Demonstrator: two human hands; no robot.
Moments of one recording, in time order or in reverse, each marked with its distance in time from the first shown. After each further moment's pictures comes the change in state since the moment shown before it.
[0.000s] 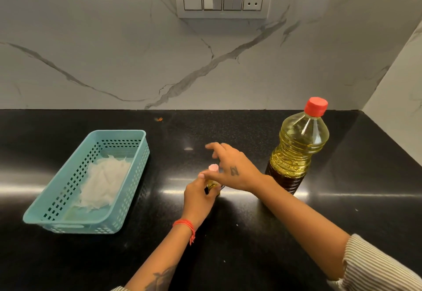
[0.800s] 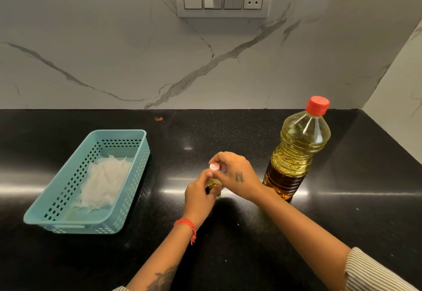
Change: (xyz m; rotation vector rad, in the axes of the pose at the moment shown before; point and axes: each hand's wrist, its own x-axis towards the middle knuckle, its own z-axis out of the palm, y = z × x) left_hand 0.001 -0.006 0.001 -0.041 -0.013 0.060; right_hand -0.010 0.010 0.023 0.158 0.190 0.006
